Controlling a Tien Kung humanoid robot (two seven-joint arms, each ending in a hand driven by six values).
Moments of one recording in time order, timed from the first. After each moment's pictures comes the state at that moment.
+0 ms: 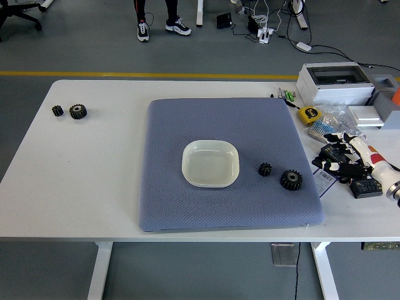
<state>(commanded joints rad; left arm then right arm) -0.10 0.01 -1.41 -0.18 1.53 0.14 0.17 0.34 -0.46 1.11 1.25 -1.72 -0.01 0.02</state>
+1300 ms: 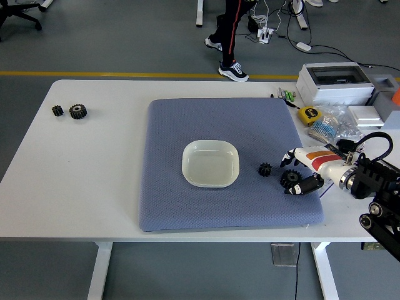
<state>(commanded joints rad) -0.10 0.02 -1.34 -0.18 1.47 0.16 0.15 0.58 -0.41 0.78 1.11 -1.97 0.03 0.01</state>
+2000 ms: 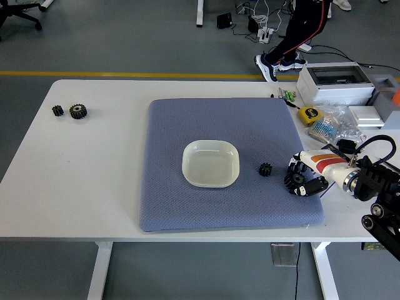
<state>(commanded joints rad) -0.12 0.02 -1.36 -0.18 1.50 0.15 0.16 0.58 -0.41 0.78 1.08 -1.97 0.02 0.01</state>
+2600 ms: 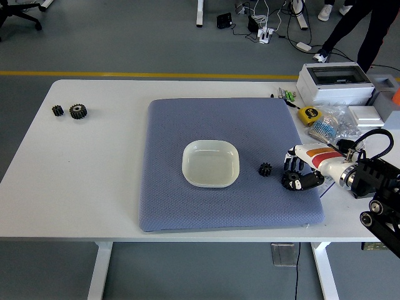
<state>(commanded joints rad) -0.12 0.01 -1.42 -0.18 1.55 0.16 0.17 0.58 -0.44 0.78 1.16 -2.00 0.01 -0.01</state>
